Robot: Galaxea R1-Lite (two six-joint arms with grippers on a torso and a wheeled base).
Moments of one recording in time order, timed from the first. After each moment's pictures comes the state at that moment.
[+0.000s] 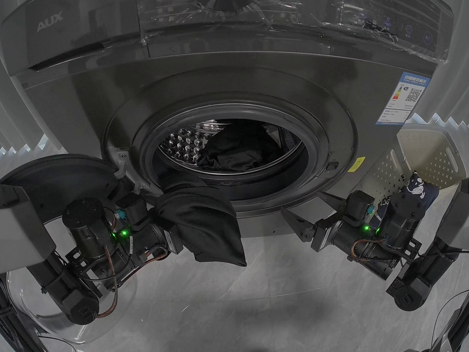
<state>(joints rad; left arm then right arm) -0.51 1.90 -0.36 -1.55 -0.05 -0.06 0.59 1.94 -0.42 -1.54 0.00 0.10</state>
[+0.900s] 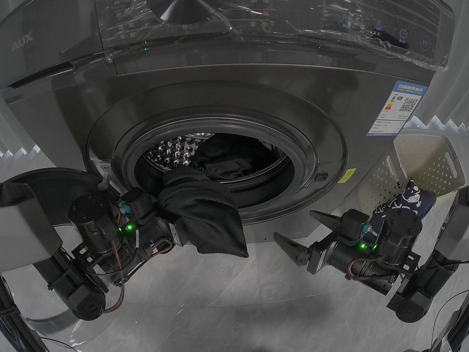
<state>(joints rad) -0.51 1.93 -0.42 -1.55 -0.02 -0.05 0.65 1.94 -0.35 -1.54 0.01 0.09</state>
